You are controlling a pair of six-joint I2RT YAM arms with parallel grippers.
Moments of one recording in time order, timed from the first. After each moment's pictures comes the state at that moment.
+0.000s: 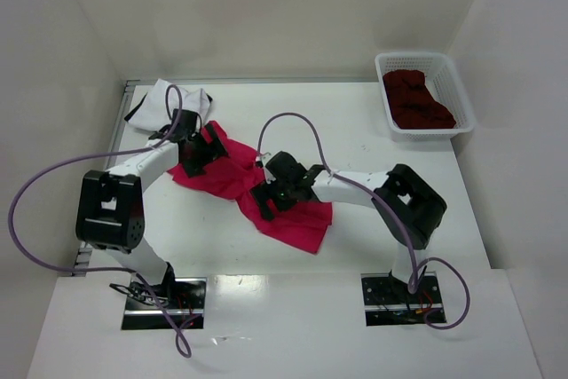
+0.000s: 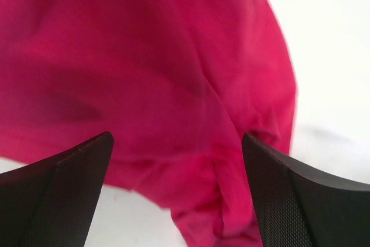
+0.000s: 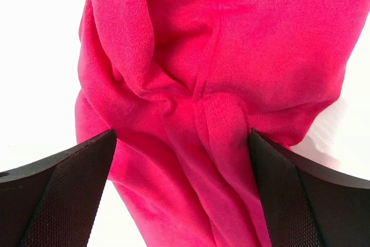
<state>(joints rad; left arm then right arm) -0.12 1.63 1.06 -0.42 0.11 -0.70 0.88 1.81 1.07 -0.25 -0.10 0.24</state>
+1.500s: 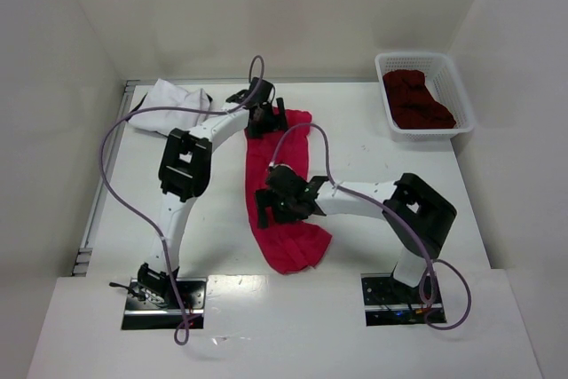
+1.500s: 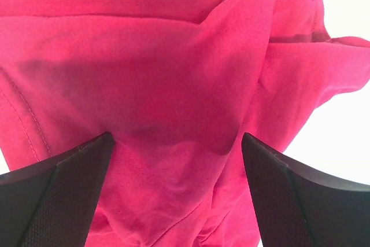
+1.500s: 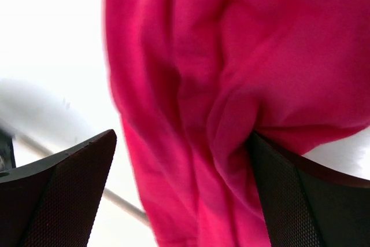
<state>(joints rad) -0.41 2.34 1.95 -0.55 0.04 -0.60 0.98 1.71 0.98 -0.28 -0.04 0.68</state>
